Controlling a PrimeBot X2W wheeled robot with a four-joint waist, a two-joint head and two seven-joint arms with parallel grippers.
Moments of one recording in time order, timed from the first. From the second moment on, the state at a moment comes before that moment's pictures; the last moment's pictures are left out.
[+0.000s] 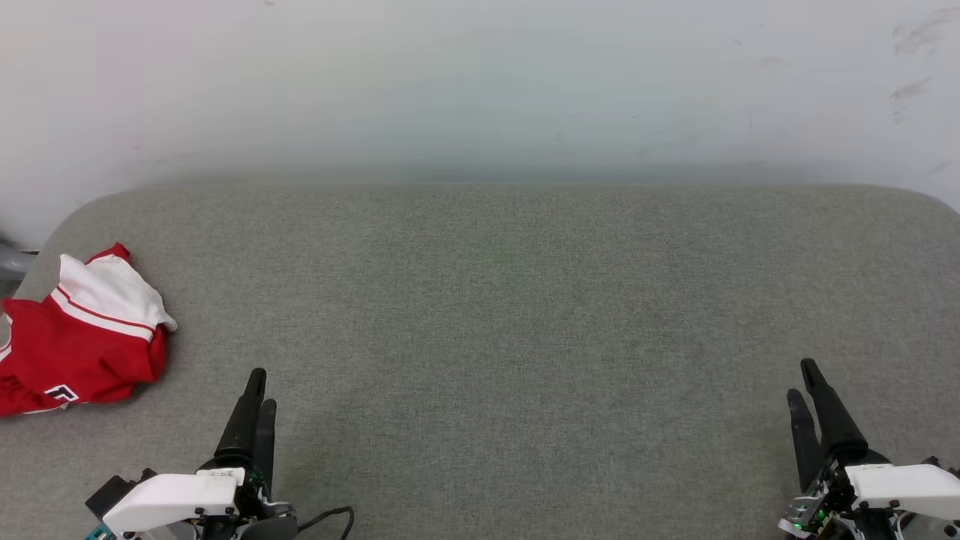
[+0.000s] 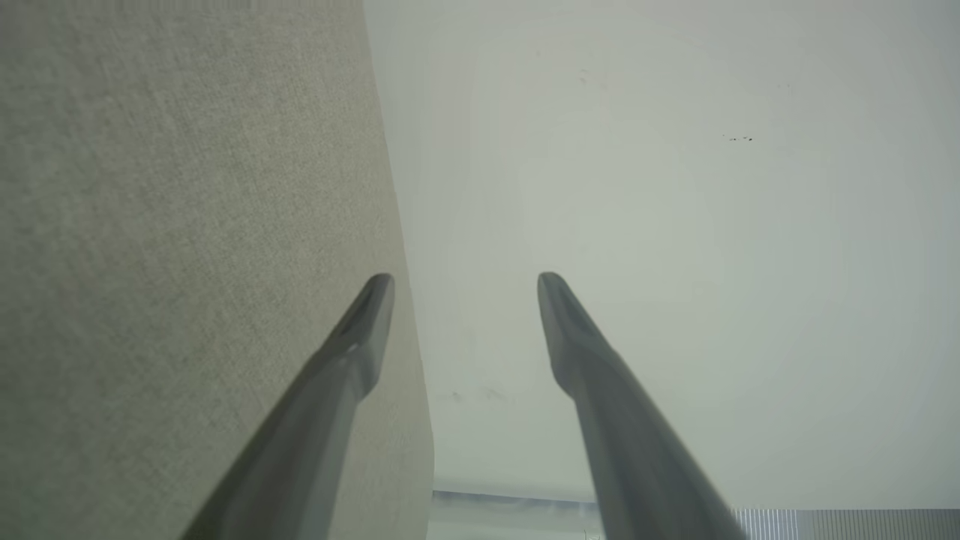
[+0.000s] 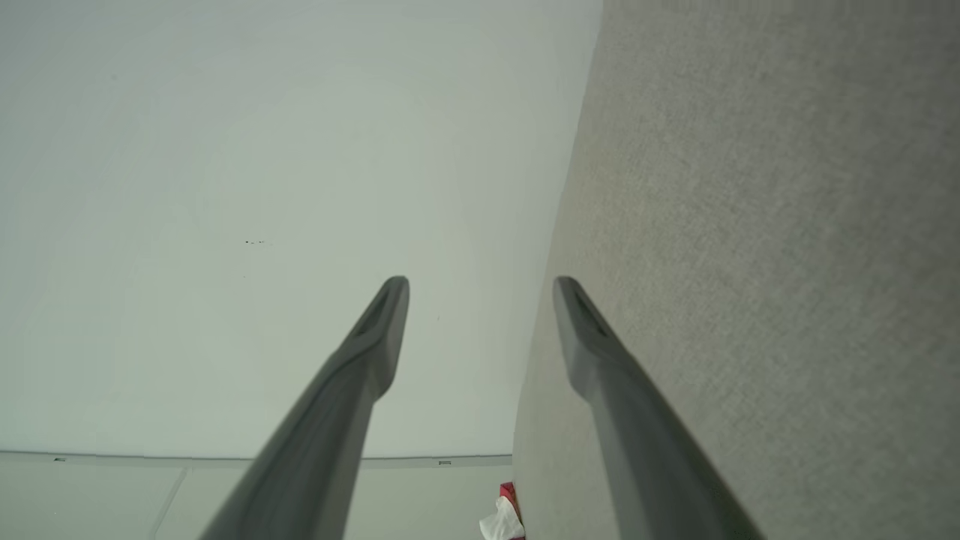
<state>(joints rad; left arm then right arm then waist) -0.06 0.05 0.10 0.27 -1.57 -0.13 0.07 -0.05 -0.05 -0.11 0.28 1.56 0.13 0.07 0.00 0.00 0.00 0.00</state>
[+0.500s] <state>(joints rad) -0.06 0.05 0.11 0.19 -1.29 -0.09 0.00 -0.04 -0.05 -0.14 0.18 1.27 0.13 0.00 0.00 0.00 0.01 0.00</state>
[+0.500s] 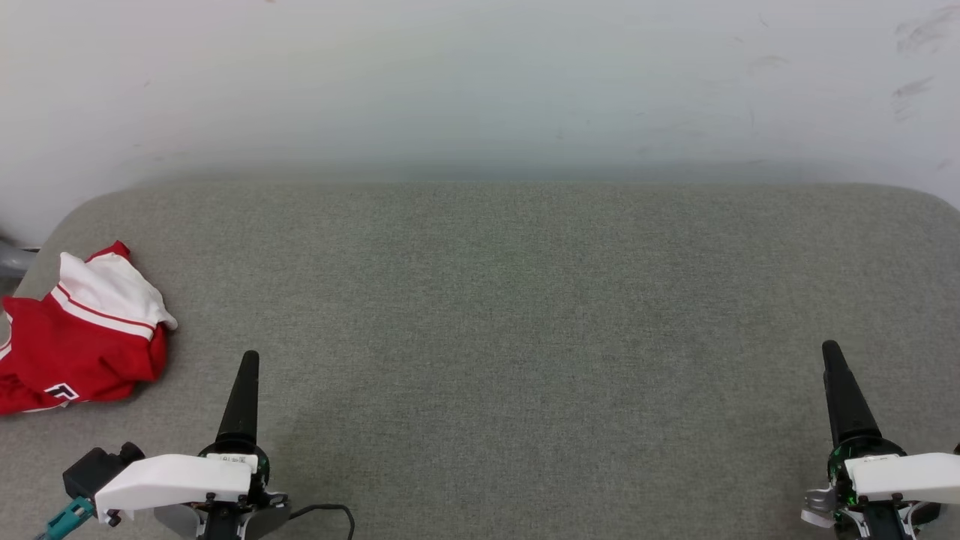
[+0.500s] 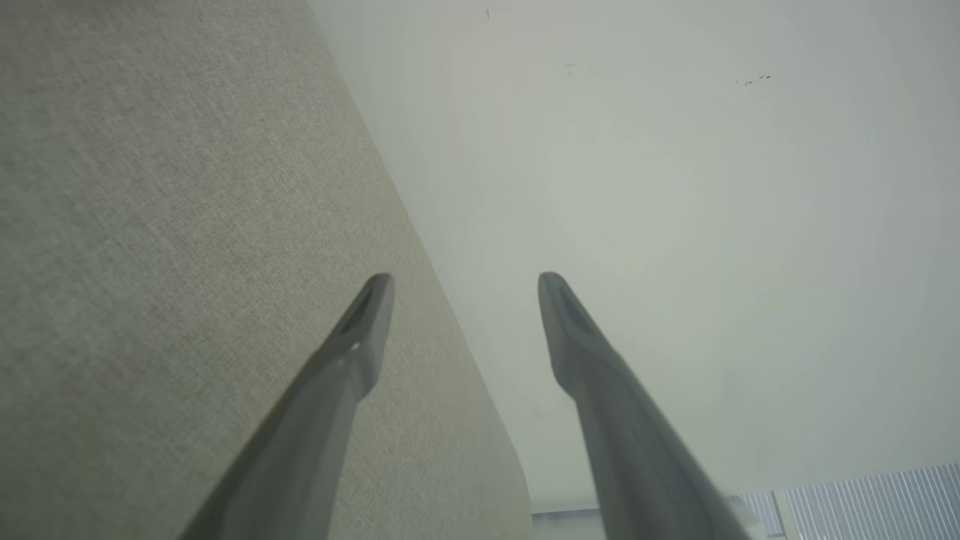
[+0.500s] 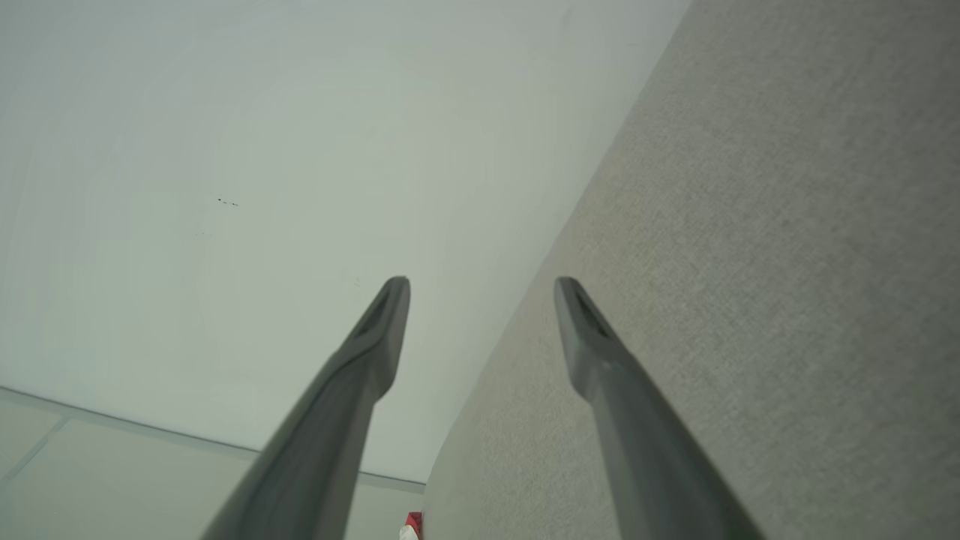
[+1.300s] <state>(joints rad) -0.05 0.05 0.02 0.09 -0.78 0.04 -0.08 -0.01 -0.05 -0.11 0.06 0.75 0.13 -0.08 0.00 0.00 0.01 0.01</state>
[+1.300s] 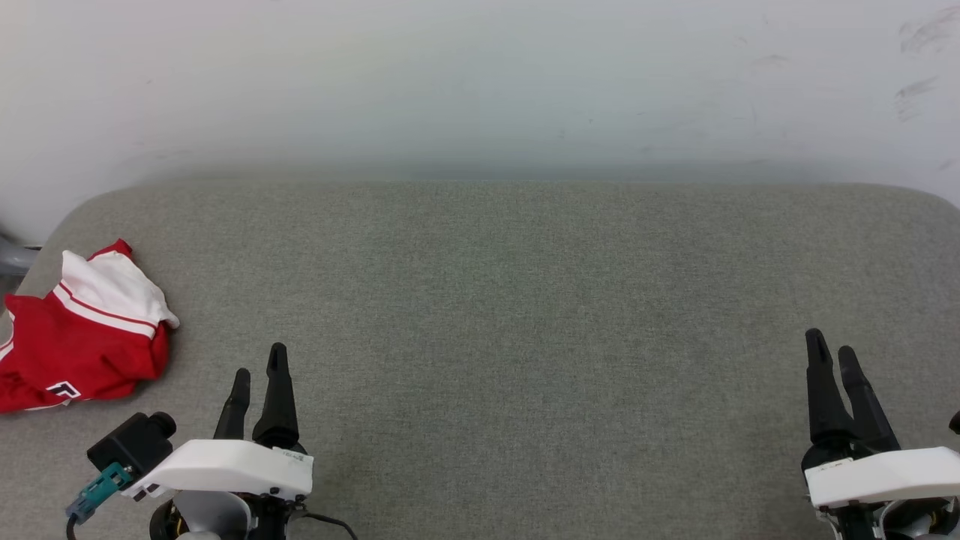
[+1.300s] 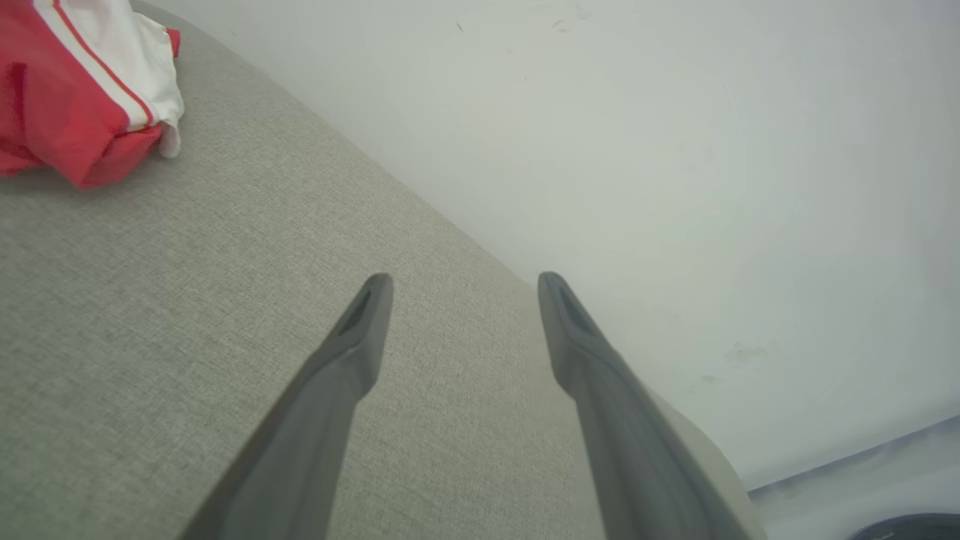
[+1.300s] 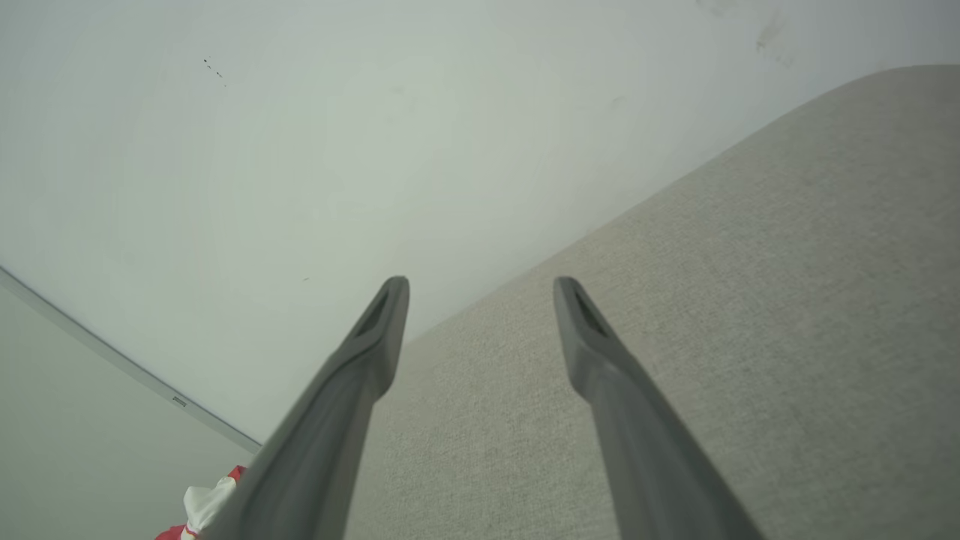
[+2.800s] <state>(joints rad) -0.01 0.07 -0.07 0.06 -0.30 0.11 -0.20 0.05 -0.05 -0.10 0.01 0.23 0.13 -0.20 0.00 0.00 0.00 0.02</state>
